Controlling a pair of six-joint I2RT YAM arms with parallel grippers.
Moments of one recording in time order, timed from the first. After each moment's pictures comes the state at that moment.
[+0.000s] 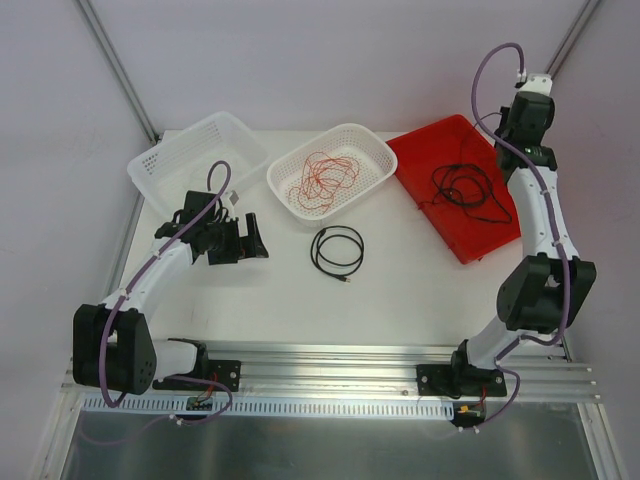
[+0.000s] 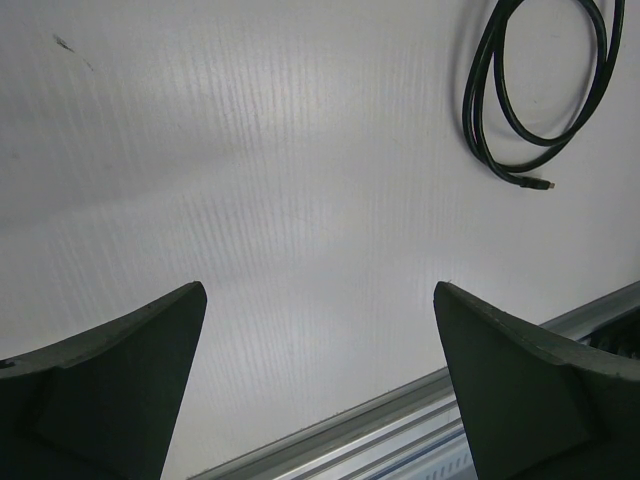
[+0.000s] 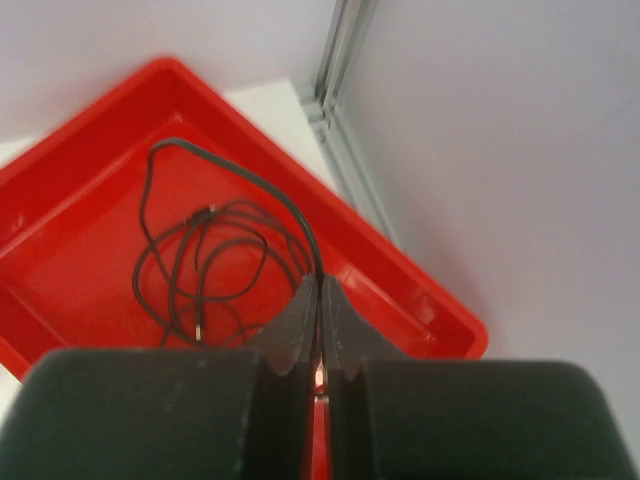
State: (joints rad) left arm -0.15 1.25 0.83 -0.57 0.36 -0.32; right arm -0.08 1.65 1.65 -0.35 0.35 -0.07
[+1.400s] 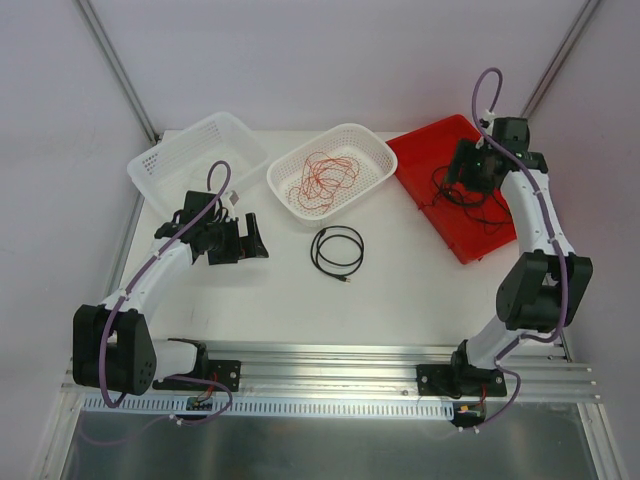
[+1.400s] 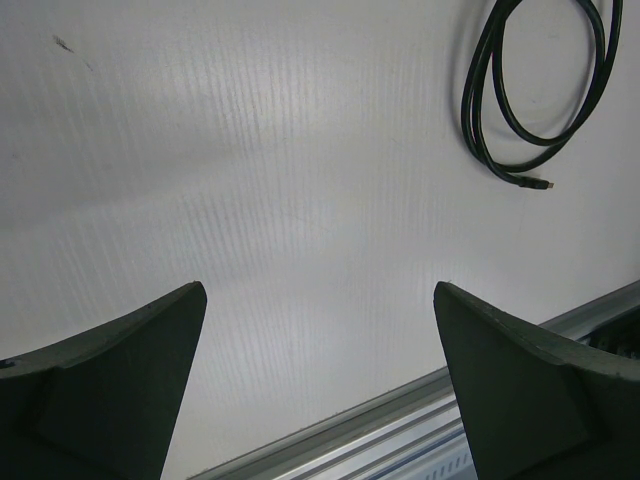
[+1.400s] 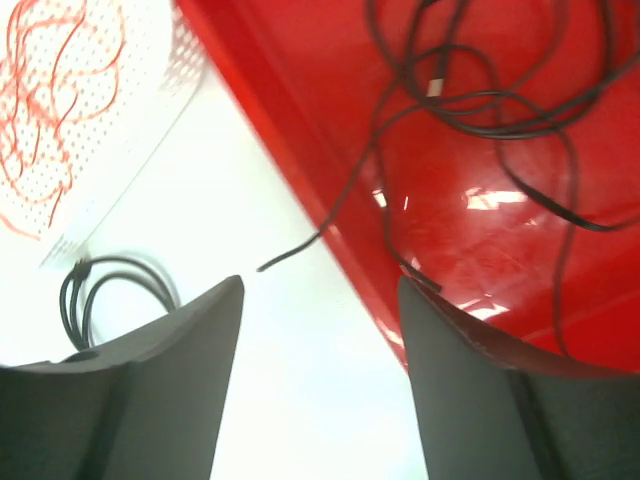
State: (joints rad) left arm -0.15 1.25 0.83 -0.57 0.36 -0.32; right arm -0.07 1.65 1.56 -0.75 -0.17 0.18
